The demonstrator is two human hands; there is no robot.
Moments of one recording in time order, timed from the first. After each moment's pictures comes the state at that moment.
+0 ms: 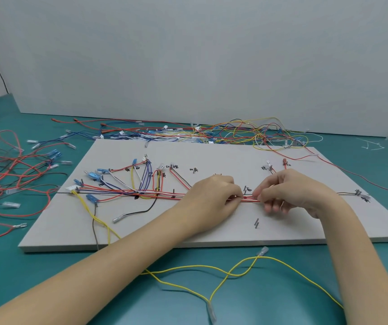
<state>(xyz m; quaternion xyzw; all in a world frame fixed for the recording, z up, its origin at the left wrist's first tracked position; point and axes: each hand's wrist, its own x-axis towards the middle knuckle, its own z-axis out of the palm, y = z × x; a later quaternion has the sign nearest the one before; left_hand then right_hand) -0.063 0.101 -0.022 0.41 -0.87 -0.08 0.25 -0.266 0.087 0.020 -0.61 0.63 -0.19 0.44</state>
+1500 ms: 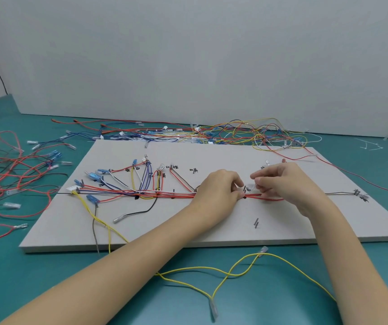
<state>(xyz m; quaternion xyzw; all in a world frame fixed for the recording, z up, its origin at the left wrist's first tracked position) -0.088 0.083 -0.030 0.51 -0.76 -0.21 0.34 -0.259 0.078 0.006 -0.59 0.61 -0.36 0.38</state>
